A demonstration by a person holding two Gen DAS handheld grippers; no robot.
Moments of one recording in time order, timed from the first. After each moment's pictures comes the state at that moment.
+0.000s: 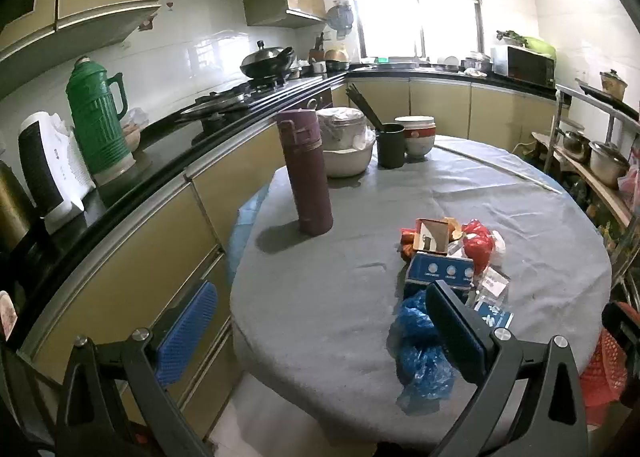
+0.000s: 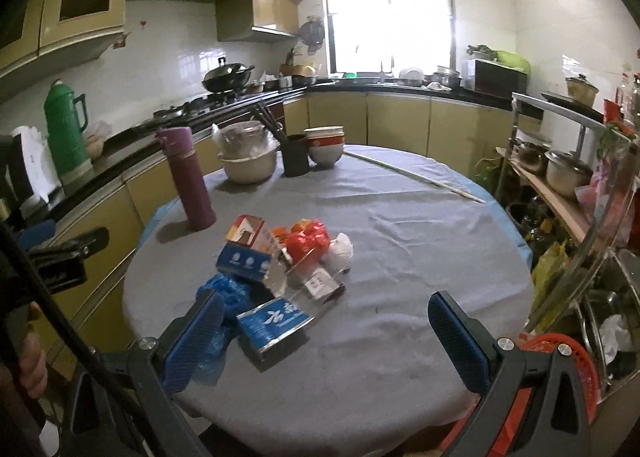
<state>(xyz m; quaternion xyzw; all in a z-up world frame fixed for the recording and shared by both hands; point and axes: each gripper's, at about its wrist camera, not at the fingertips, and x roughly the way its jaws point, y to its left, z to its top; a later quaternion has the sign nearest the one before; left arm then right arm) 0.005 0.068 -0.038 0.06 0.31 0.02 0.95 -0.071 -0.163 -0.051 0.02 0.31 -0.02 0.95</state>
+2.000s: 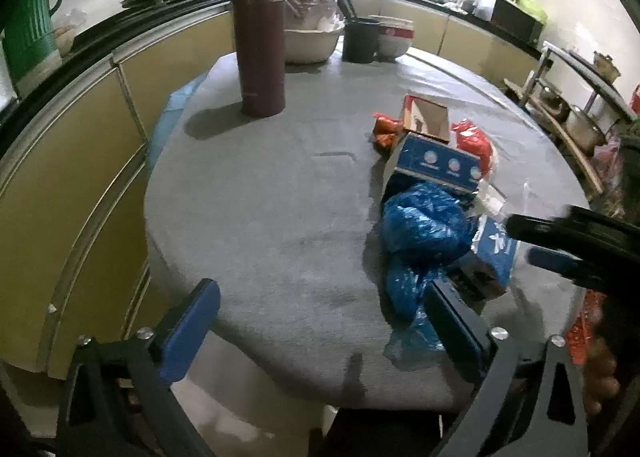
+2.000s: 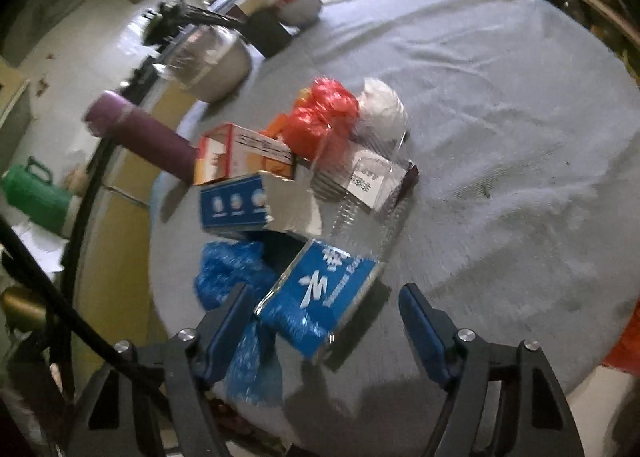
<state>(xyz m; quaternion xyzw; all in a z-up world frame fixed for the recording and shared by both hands) 0.050 0.081 -0.138 -0.01 0.46 -0.09 0.88 0.063 -0.170 -0.173 0.26 0.52 0.01 0.81</state>
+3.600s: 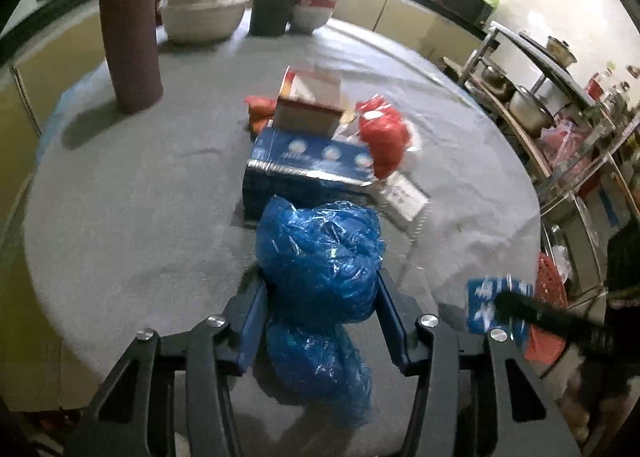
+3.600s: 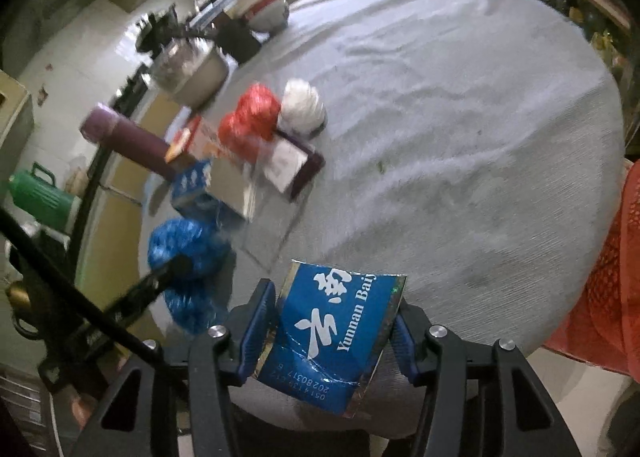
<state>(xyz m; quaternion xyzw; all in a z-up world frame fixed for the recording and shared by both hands) 0.087 -0.008 -0.149 -0.03 0.49 -0.20 0.85 -0.008 -0.260 -0.169 0.29 0.49 0.03 0.82</state>
